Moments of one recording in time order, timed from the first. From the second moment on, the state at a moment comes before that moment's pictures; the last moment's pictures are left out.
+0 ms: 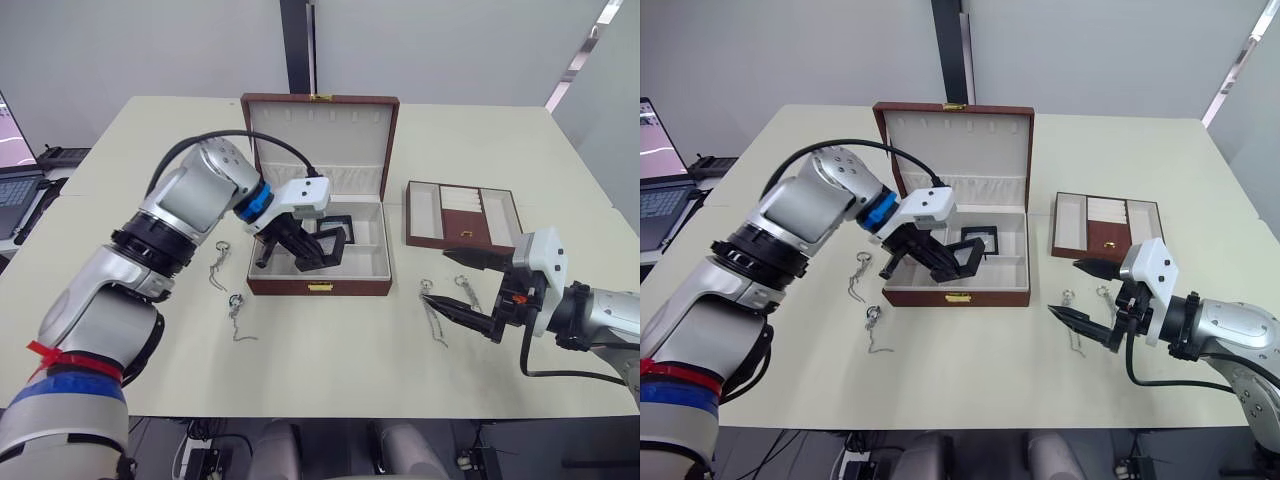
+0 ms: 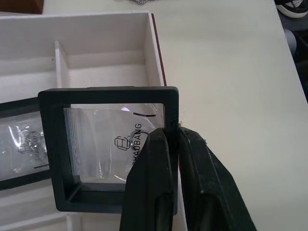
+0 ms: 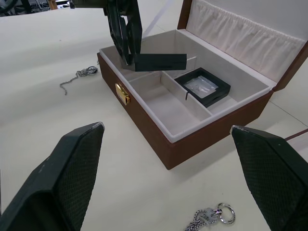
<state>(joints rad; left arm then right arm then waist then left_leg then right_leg) -1.15 0.69 -0.62 0.37 -0.16 0.47 -1.60 -0.05 -0.82 -0.23 -0.65 0.71 0.67 0.79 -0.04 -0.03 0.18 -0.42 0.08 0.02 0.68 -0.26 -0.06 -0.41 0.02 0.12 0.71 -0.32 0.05</state>
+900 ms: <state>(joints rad) -1.11 0.61 -0.56 0.44 -0.05 0.44 -1.59 -0.05 -0.82 -0.24 -0.65 0.71 0.67 0.78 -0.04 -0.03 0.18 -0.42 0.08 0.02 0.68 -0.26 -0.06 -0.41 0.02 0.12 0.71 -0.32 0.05</state>
